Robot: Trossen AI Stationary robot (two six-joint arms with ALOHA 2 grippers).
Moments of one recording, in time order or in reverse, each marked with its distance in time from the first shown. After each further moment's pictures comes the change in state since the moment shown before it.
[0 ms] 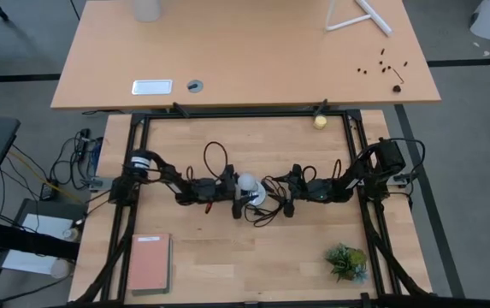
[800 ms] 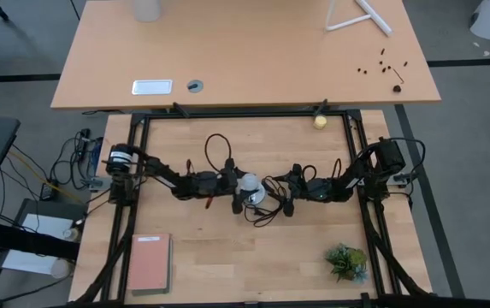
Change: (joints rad) left arm 0.024 -0.189 0.015 -0.271 0.008 0.026; right arm -0.013 0.000 0.000 -0.003 -0.007 0.016
